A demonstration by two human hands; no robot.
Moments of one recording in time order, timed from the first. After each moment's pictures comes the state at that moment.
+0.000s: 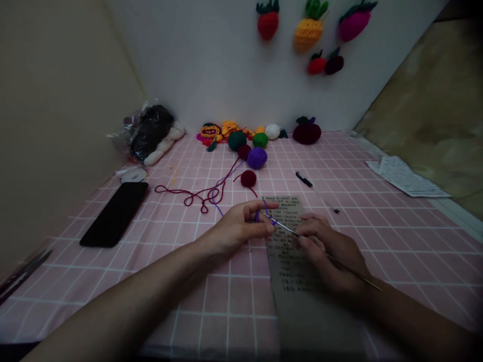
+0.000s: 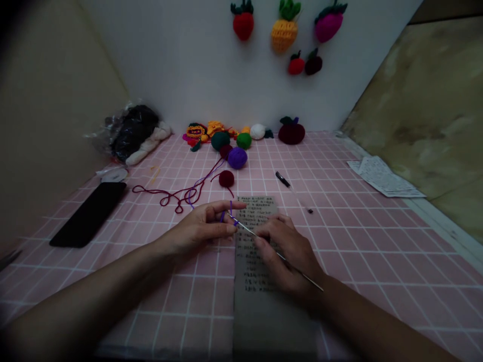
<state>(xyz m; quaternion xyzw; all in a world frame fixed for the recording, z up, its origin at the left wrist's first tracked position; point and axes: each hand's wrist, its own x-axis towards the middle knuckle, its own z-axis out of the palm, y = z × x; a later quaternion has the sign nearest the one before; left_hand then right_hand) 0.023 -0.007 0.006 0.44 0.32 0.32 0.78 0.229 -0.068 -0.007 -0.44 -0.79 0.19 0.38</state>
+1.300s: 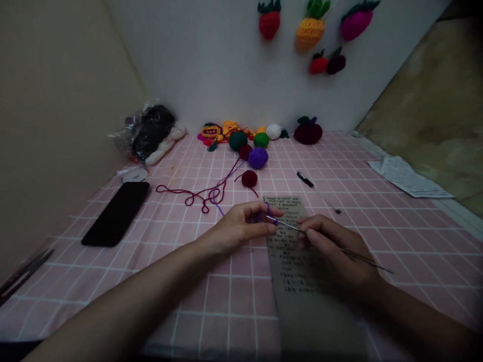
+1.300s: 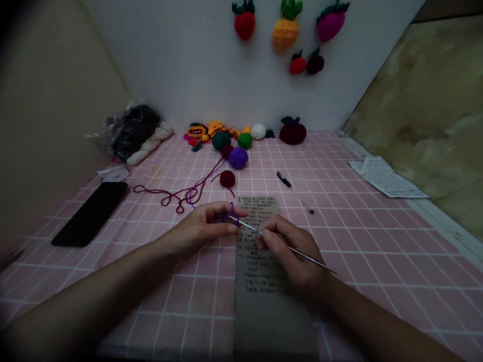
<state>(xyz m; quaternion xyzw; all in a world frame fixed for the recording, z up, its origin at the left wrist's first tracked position) 0.023 -0.006 0.007 0.48 0.32 0.31 0.76 0.233 -0.068 -0.006 -0.50 -0.69 0.32 0.41</state>
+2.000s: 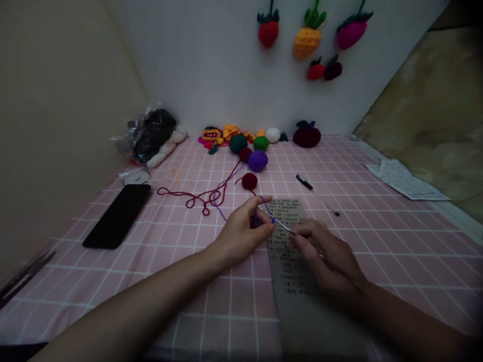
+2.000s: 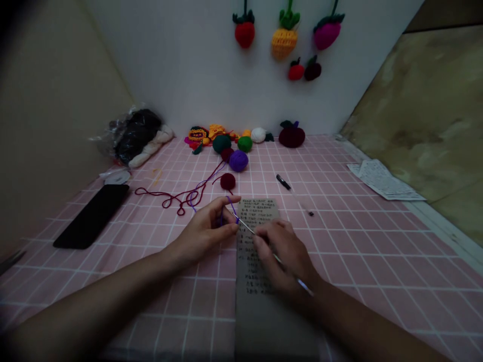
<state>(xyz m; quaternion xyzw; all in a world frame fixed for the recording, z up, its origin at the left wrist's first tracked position) 0.030 -0.013 0.006 0.58 0.37 0.37 0.63 0.219 -0.069 -0.008 -0.51 -0.77 0.15 0.35</state>
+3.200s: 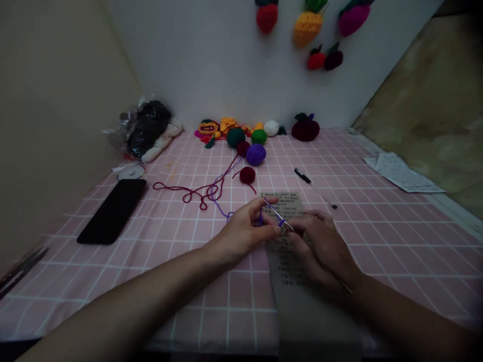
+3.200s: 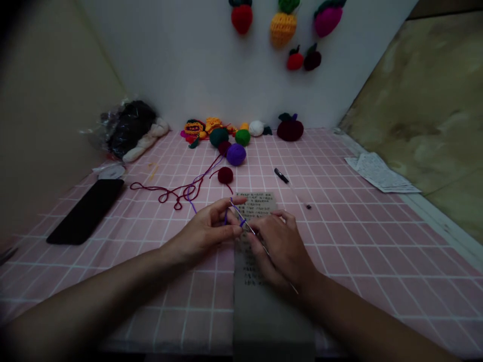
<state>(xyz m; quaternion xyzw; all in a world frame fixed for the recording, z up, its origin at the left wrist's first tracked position) 0.035 -0.021 0.003 0.47 0.32 0.35 0.75 0.216 -0.066 -0.015 -0.47 -0.82 0.00 0.32</state>
